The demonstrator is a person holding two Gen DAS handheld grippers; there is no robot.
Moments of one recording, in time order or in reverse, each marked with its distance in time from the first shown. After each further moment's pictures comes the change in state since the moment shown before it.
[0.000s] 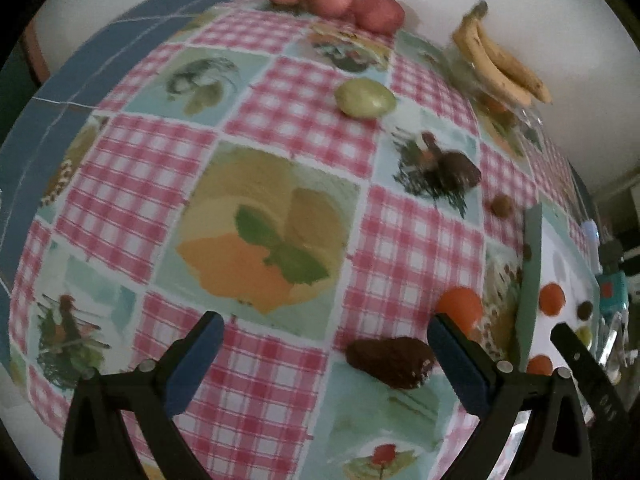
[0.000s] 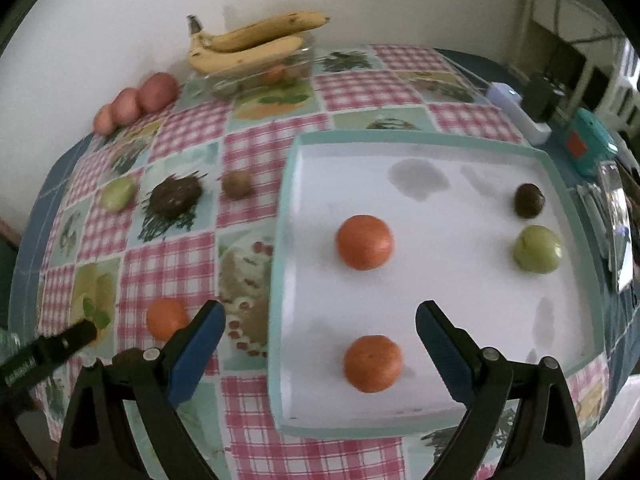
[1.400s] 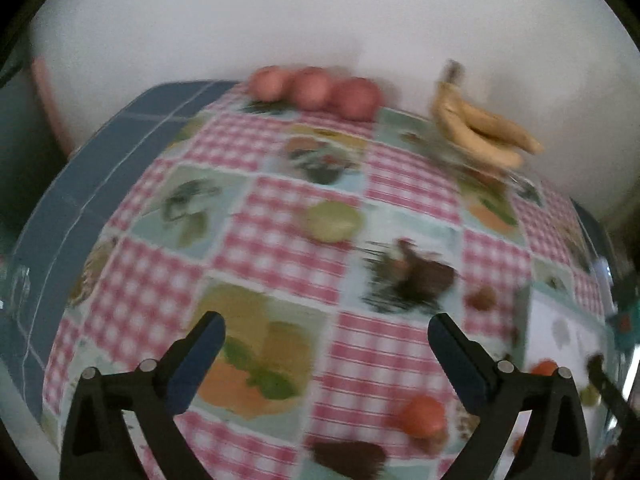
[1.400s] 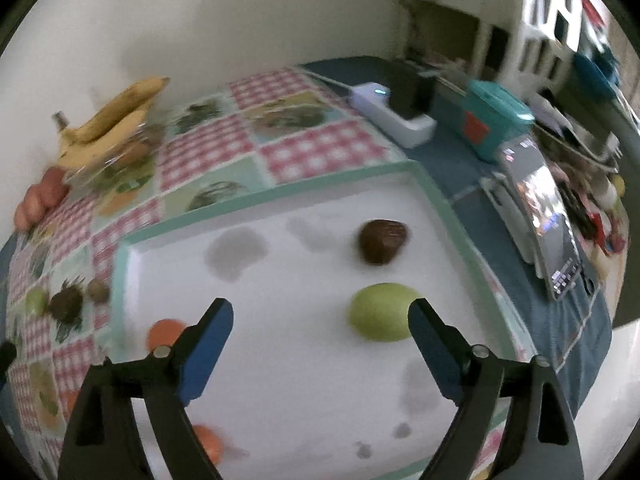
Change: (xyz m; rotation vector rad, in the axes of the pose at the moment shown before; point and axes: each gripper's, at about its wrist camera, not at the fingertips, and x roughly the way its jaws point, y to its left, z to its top) left arm -0.034 -0.035 0.054 0.032 -0.278 0.114; right arm 0.001 -0.113 0.042 0.195 -0.078 -0.173
